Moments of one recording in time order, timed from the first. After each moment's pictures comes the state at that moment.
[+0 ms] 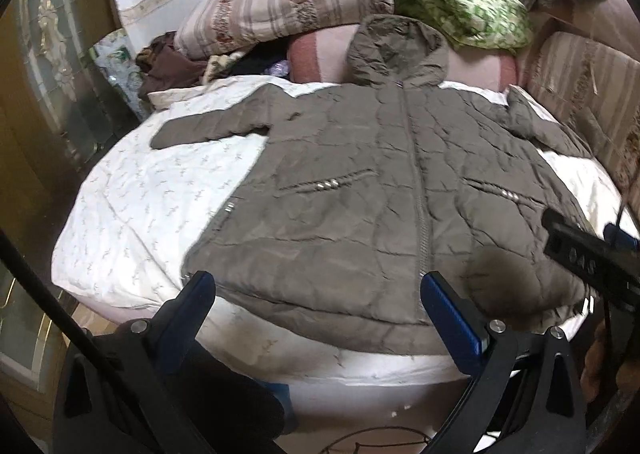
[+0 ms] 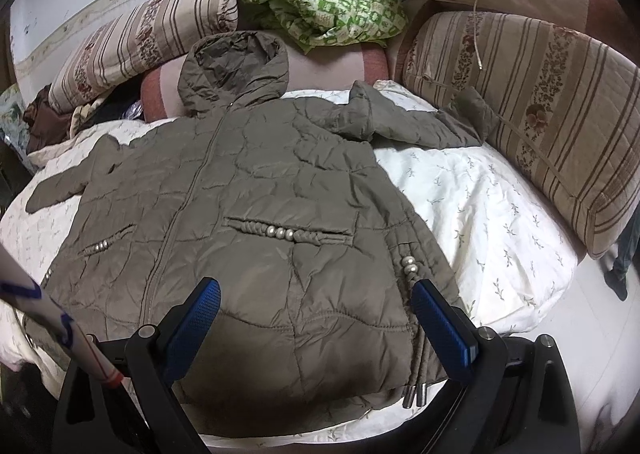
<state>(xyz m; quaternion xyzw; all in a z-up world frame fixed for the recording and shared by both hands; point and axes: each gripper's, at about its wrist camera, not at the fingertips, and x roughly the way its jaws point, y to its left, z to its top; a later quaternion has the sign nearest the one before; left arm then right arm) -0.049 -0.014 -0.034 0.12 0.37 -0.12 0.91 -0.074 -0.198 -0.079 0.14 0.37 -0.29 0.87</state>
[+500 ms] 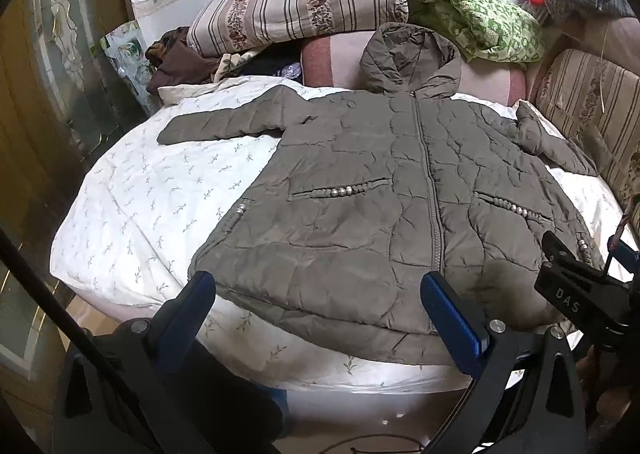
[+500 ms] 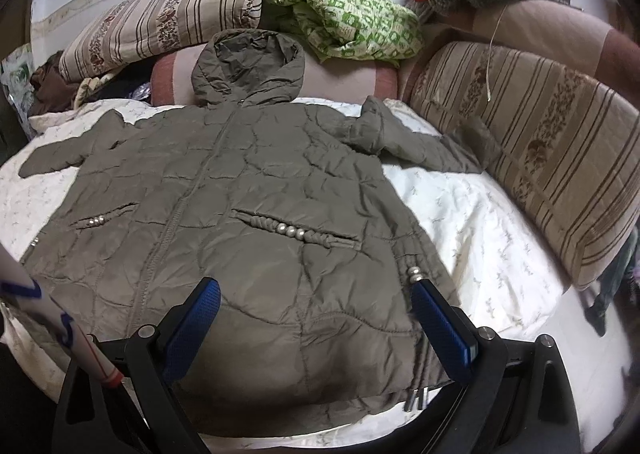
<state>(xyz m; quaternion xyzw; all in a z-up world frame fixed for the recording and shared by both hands) -0.042 0.001 -0.034 0.10 0.37 -0.12 0.92 -0.066 -0.172 -0.082 0.06 0.37 -0.30 0.88</state>
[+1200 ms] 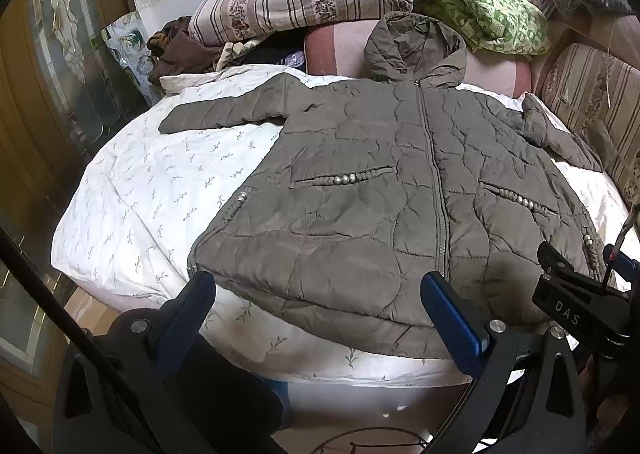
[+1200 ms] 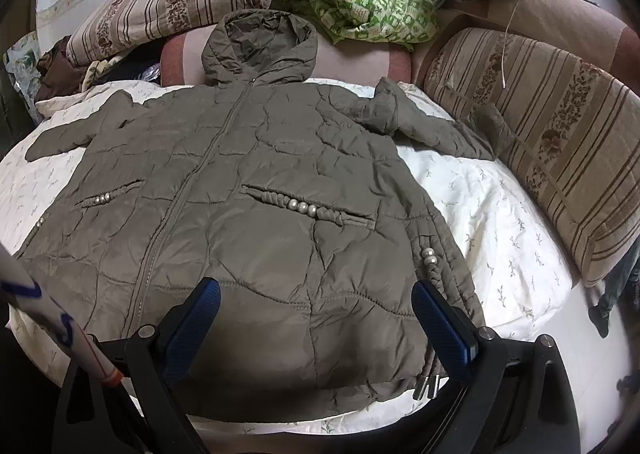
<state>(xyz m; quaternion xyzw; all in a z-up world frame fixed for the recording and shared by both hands) -0.038 0.003 -0.042 0.10 0.39 -0.11 0.91 -0.064 -0.170 -0.094 0.08 0.40 -0.27 0.87</state>
